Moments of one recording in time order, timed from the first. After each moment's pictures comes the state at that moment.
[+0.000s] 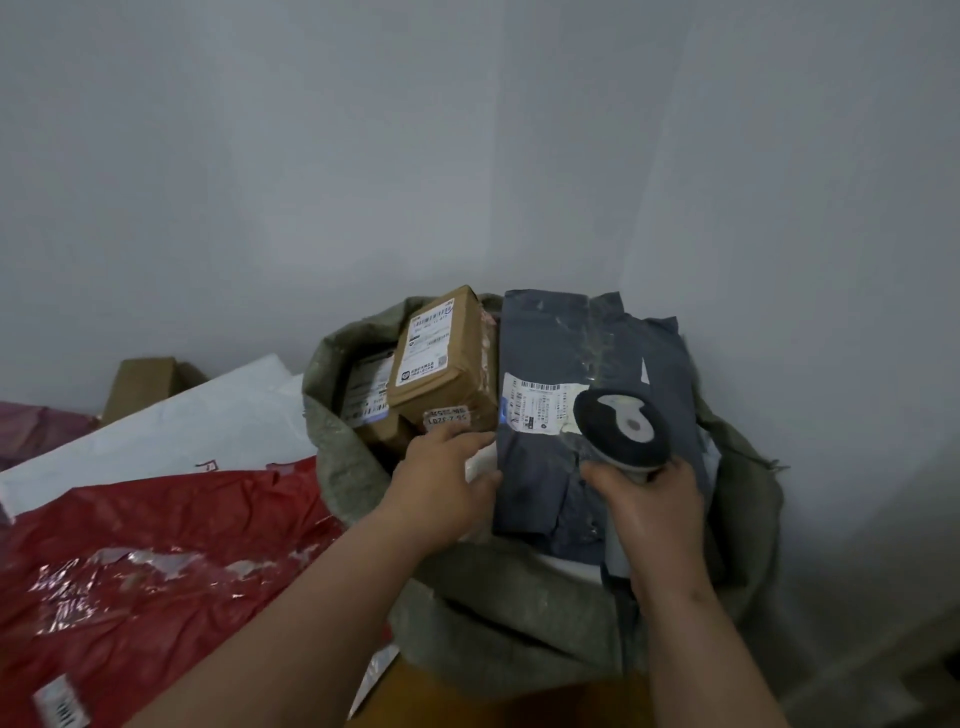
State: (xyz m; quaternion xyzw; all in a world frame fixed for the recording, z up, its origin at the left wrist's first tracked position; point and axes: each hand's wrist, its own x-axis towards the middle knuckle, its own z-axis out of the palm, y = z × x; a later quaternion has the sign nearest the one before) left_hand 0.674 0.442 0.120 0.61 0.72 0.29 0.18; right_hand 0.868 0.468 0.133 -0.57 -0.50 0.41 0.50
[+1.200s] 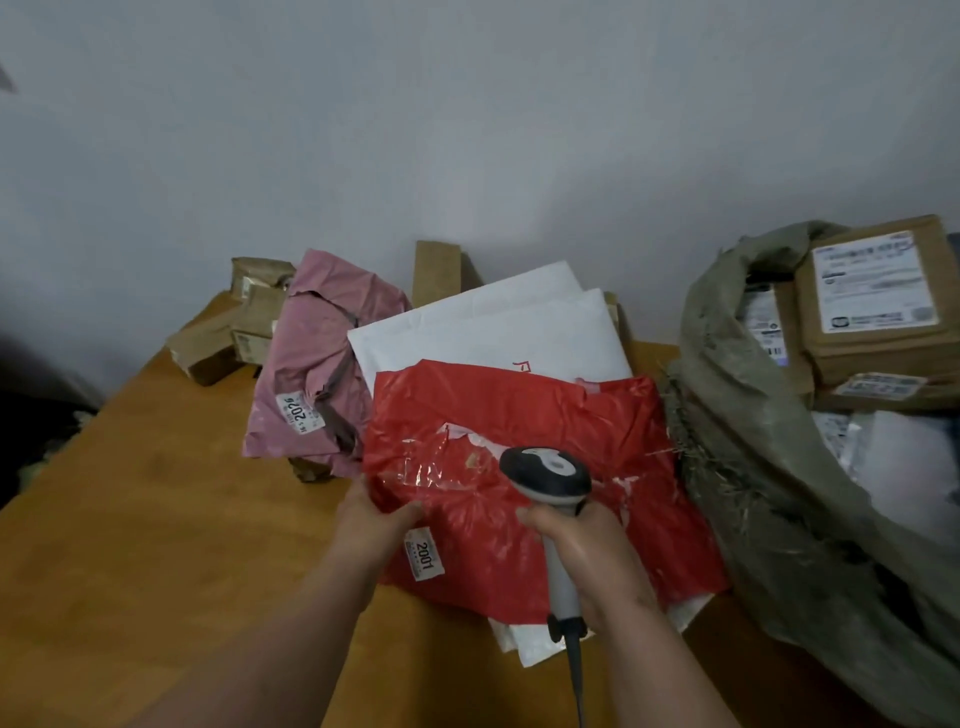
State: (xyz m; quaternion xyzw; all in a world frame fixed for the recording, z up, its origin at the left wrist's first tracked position) left_hand 0.349 0.201 -0.031 0.08 0.77 0.51 0.37; right_hand 0.529 0.316 0.004 -0.53 -0.57 0.61 0.16
